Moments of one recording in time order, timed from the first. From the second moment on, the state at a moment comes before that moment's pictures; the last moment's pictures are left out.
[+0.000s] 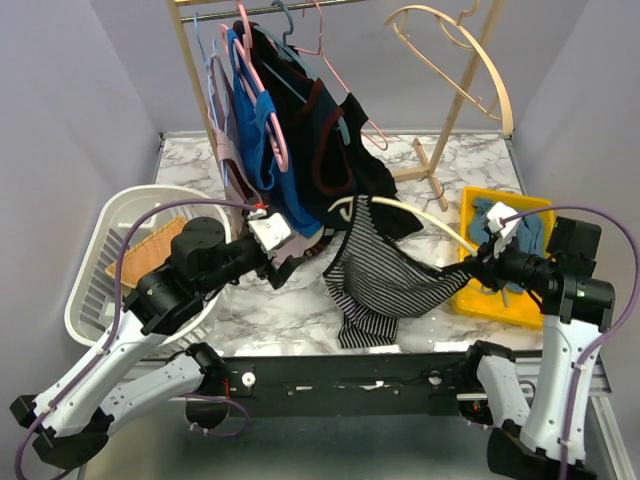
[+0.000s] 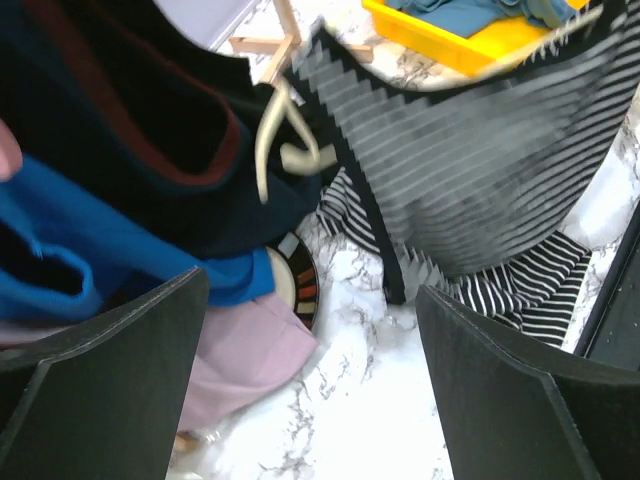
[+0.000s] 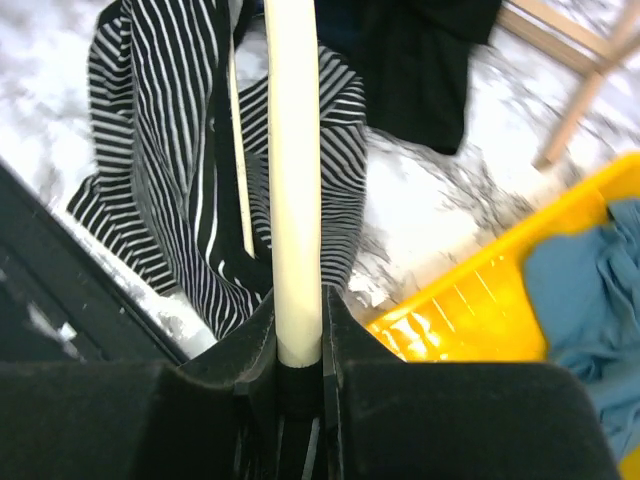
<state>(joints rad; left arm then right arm) -0.77 0.79 1.06 -0.51 0.17 0.28 -0.21 0.73 1.13 -1.23 -0.84 -0.78</state>
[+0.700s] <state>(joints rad) -0.77 0.61 0.65 -0.31 0.21 0.02 -0.52 1.04 1.54 -1.05 -0.88 -0.65</state>
